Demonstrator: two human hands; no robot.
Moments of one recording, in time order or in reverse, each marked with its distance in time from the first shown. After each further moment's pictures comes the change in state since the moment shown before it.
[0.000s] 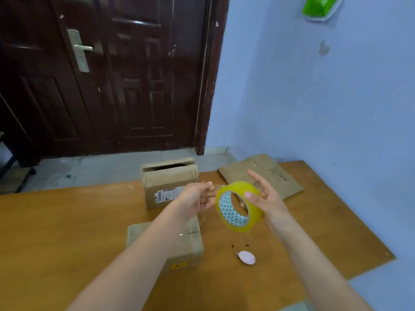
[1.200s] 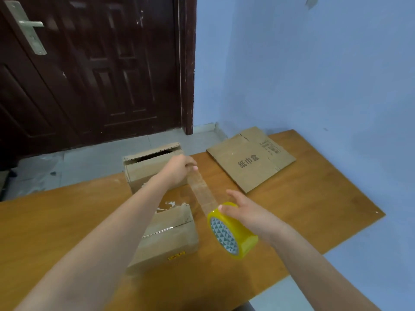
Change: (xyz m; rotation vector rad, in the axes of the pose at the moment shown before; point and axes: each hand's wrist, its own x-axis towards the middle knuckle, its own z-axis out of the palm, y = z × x) left_hand 0.059 0.033 -0.024 1.305 0.031 0.340; right_hand -0.015 0.013 0.023 -0.330 -0.121 0.443
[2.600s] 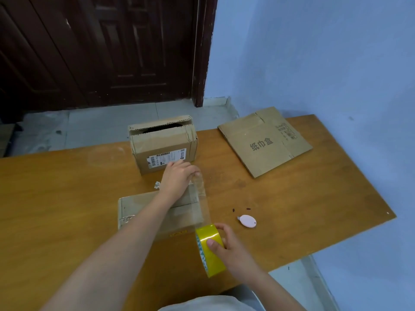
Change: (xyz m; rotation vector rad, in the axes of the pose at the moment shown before) left_hand -0.027 -0.075 0.082 0.206 0.367 0.221; right_hand 0.016 0.113 0.075 0.092 -0.107 0.057
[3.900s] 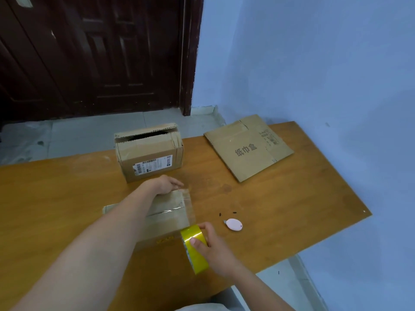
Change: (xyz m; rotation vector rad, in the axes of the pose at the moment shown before) left_hand 0.030 -0.010 -0.002 -0.220 -0.825 -0.523; right_hand 0.020 0.011 0.001 -0.202 0.047 -0.055
